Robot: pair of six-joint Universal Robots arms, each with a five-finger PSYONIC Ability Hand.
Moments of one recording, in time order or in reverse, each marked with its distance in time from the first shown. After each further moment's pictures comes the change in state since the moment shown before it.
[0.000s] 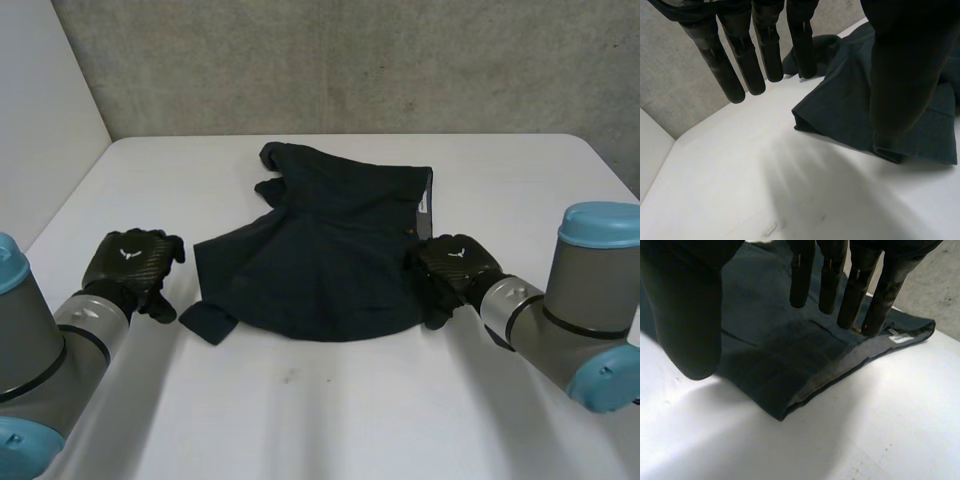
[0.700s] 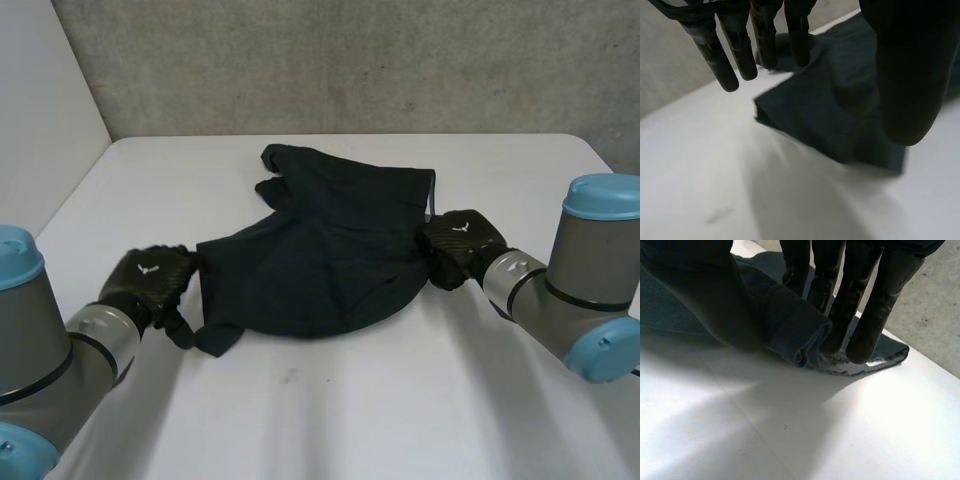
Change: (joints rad) left arm -0.055 0.000 0.039 -0.152 0.016 -0.089; right arm -0.003 0.008 -0.110 0.043 0.018 -0.044; left_hand -0.140 -0.145 -0.151 -0.142 -0.146; right_hand 0.491 0.701 0.684 0.706 0.625
